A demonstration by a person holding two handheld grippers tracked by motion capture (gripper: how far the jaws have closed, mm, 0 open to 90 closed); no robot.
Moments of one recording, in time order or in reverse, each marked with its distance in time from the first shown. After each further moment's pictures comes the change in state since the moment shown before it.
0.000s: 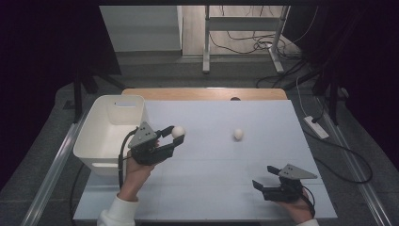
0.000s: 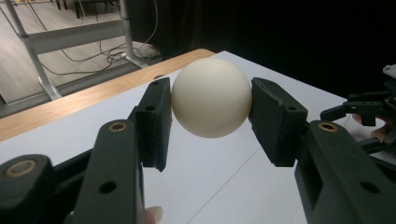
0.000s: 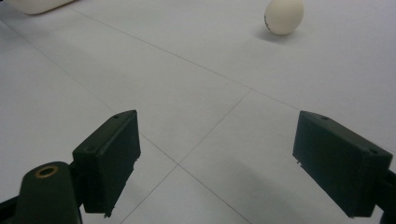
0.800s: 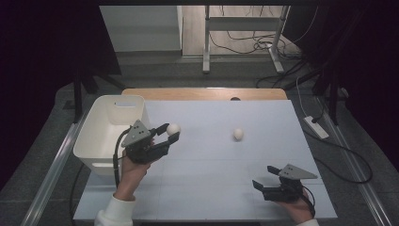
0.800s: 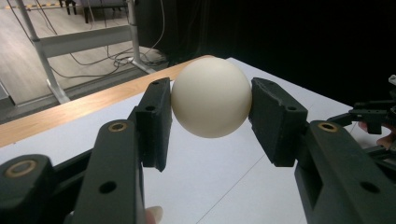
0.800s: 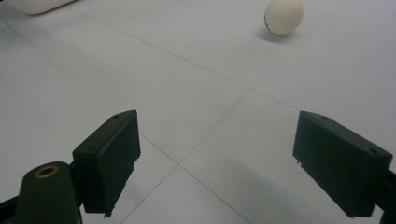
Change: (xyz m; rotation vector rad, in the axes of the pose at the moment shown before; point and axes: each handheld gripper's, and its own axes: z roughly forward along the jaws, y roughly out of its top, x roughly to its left) left arm 0.007 0.002 -0.010 -0.025 0.024 -0.014; right arm 0.000 0.000 0.000 0.000 0.000 0.000
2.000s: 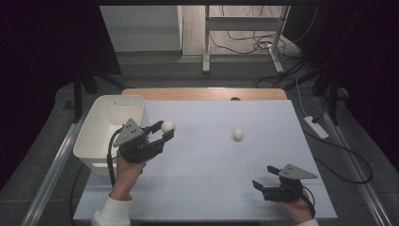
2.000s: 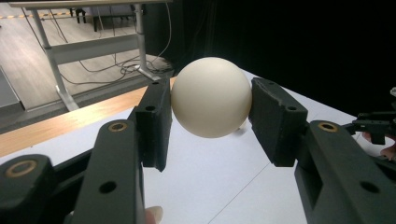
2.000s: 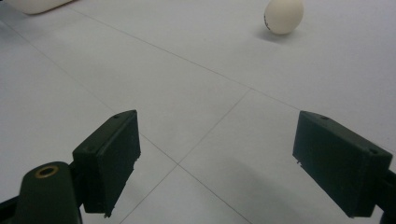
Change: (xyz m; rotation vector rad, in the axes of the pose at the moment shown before) left arm 0.005 0.004 -0.012 -0.035 0.020 -0.005; right arm 0.000 0.000 0.000 0.000 0.000 0.002
